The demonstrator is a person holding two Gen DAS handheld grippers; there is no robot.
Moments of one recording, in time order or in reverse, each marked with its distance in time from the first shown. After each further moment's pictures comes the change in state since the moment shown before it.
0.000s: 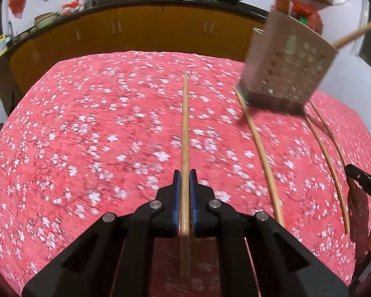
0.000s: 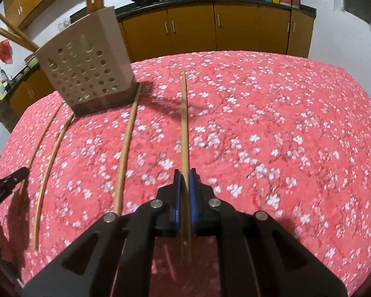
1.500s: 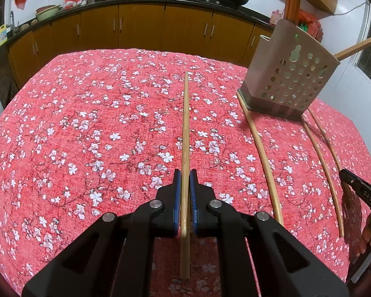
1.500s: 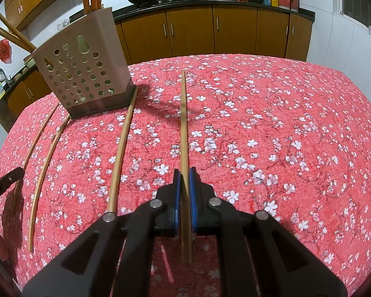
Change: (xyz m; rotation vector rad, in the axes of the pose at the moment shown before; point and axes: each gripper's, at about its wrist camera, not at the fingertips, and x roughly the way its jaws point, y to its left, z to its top) left arm -0.009 0.006 -0.003 -0.034 -0.011 -0.037; right arm 0.006 0.002 0.001 -0.005 -0.009 -0.006
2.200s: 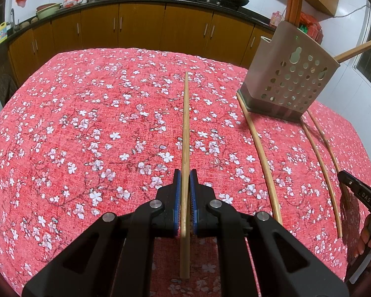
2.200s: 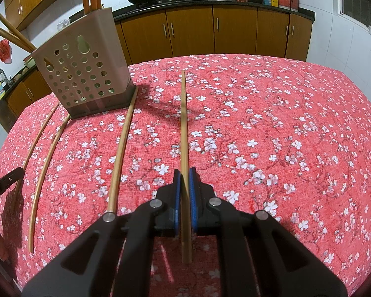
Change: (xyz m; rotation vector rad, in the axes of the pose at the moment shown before) left arm -0.001 0.001 0.001 -0.013 0.000 -0.009; right arm 0.000 0.000 0.000 -0.001 0.001 -0.001
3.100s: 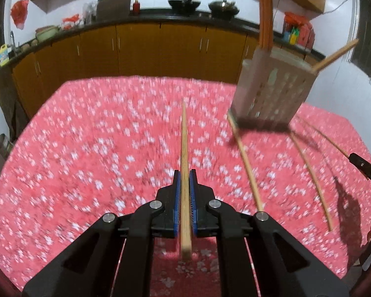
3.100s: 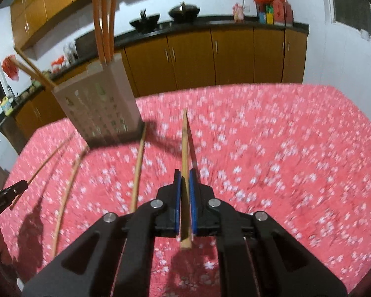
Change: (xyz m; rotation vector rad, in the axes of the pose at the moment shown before) left arm -0.048 -0.010 0.013 0.076 -0.100 0.029; right arm -0.069 -0.008 0.016 0.030 -0.166 0.037
